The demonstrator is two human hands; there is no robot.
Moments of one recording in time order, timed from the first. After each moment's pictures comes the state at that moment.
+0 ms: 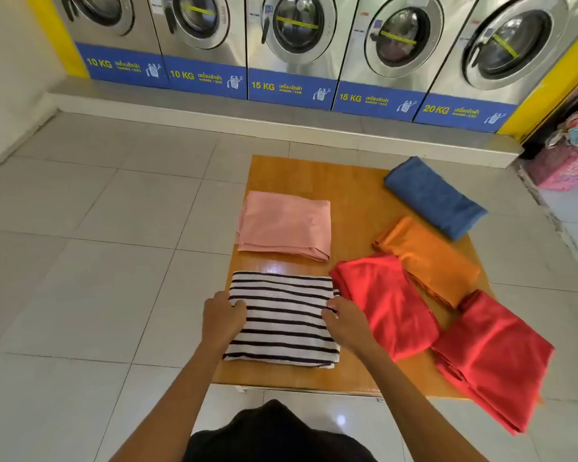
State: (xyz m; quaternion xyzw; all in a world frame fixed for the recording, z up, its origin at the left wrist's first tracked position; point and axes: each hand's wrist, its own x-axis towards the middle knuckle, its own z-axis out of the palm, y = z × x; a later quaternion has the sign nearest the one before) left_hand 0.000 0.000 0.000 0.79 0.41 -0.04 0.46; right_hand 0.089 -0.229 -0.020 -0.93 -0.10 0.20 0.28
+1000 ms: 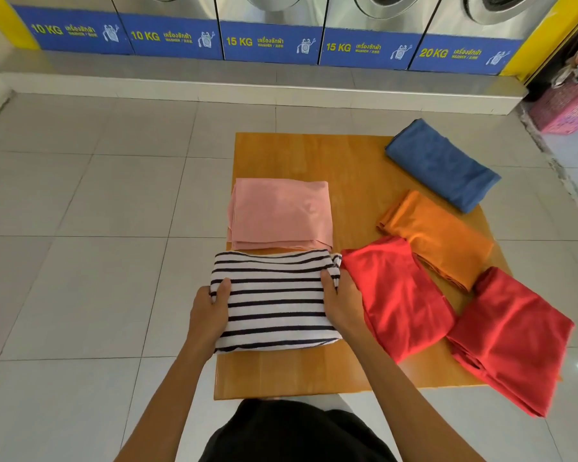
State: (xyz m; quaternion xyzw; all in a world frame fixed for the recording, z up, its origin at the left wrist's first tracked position) left_hand 0.028 0.043 -0.013 0.72 0.42 -0.03 0.55; right_hand 0.113 -0.179 -0.004 -0.88 0.07 0.13 0.46
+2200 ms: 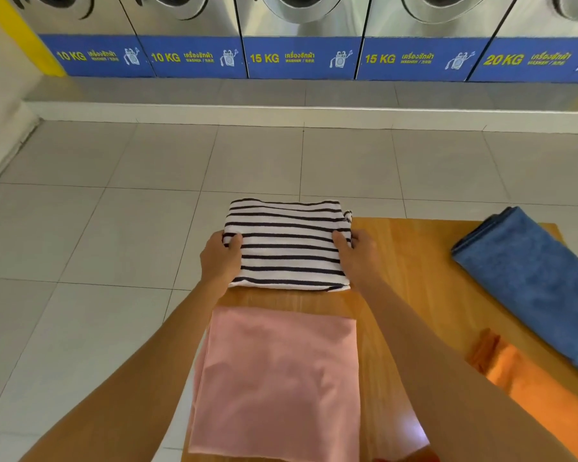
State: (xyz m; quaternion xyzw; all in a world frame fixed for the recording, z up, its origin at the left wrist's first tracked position) left_hand 0.454 0.144 -0.055 0.81 0.40 0.05 0.43; right_hand 0.540 -0.082 -0.065 -0.82 0.09 0.16 0.54
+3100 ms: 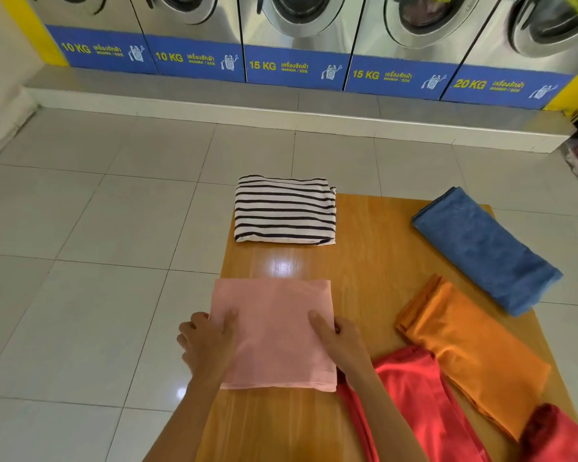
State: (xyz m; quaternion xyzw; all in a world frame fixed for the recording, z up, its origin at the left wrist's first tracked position) left_hand 0.201 0.057 -0.045 0.80 0.51 -0.03 0.31; right_hand 0.279 -0.156 -0.032 -0.81 0.12 0.30 0.49
